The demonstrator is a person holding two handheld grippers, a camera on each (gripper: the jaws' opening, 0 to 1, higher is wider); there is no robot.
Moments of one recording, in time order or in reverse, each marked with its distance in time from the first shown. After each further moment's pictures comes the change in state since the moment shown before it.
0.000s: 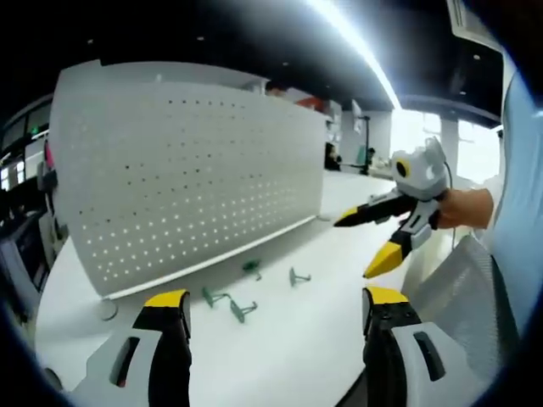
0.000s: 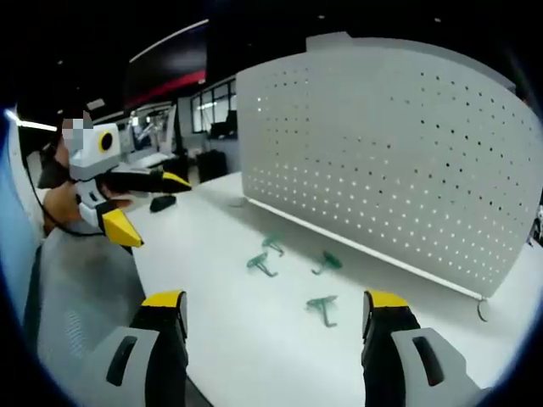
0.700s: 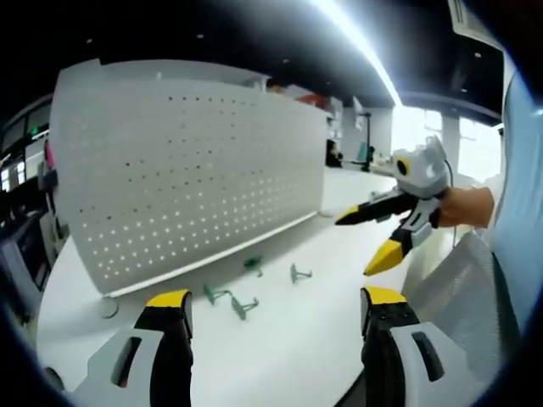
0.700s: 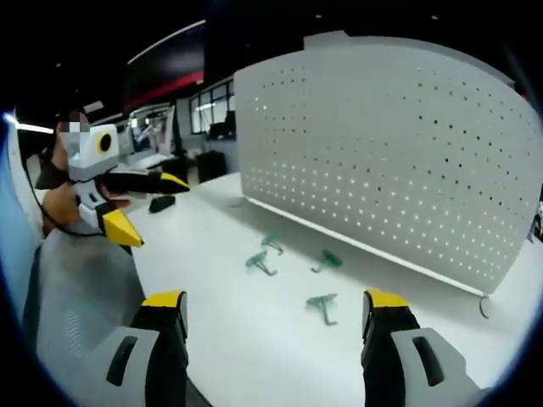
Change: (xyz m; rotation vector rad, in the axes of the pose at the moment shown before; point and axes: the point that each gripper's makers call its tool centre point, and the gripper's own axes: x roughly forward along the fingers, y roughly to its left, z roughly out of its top) left arm 0.001 0.001 -0.003 0.003 0.015 0.006; right arm 0.002 -0.002 -0.001 0.009 -0.008 -0.001
